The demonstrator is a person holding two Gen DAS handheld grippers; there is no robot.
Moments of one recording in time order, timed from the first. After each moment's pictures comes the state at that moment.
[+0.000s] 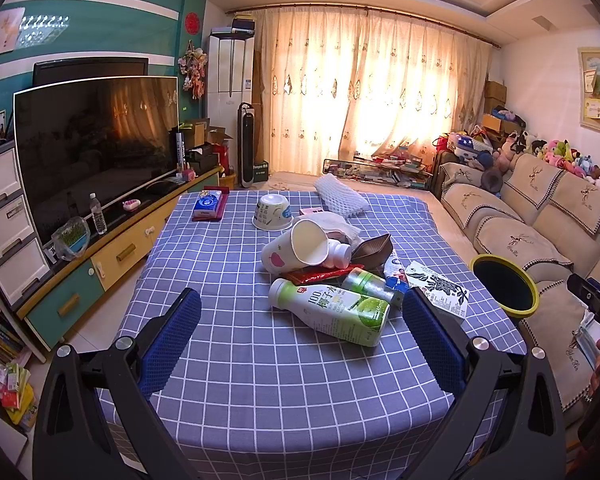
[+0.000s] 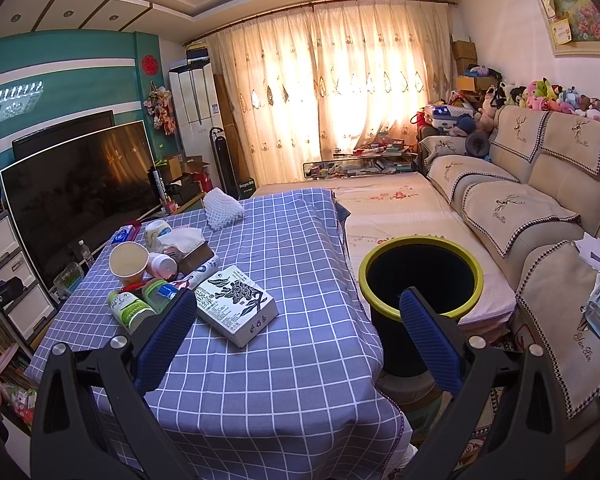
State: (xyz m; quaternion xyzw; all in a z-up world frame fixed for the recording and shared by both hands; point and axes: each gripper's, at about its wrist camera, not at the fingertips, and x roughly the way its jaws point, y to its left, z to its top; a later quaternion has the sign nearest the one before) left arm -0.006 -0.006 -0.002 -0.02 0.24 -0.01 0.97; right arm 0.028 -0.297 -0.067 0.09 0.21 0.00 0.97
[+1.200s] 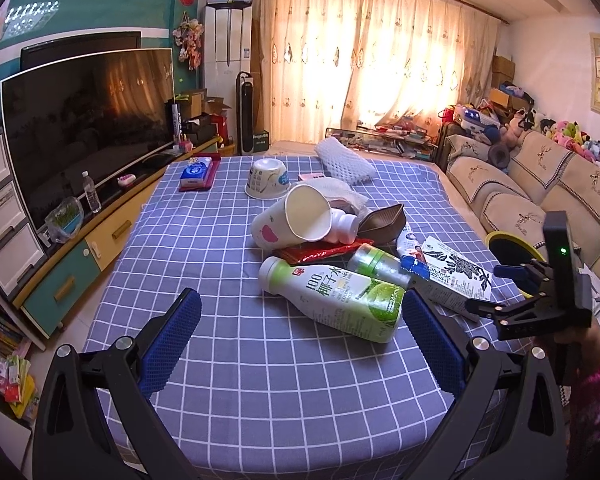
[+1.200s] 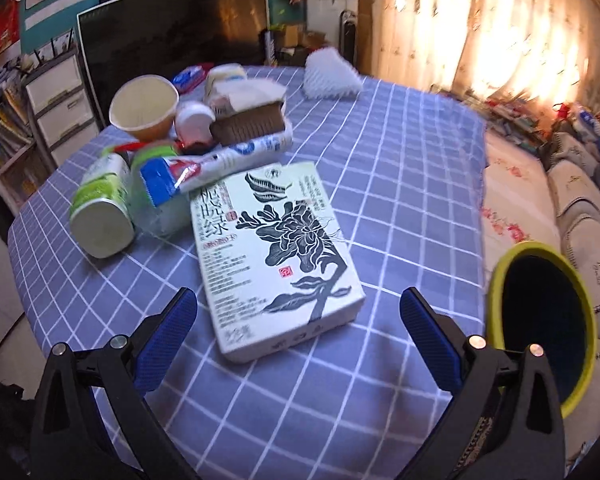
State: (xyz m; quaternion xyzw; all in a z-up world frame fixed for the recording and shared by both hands) left arm 0.059 -0.017 -0.041 -0.02 0.30 -0.01 0.95; right arm 0.212 -0.238 -0.167 -0.08 0.41 0.22 0.88
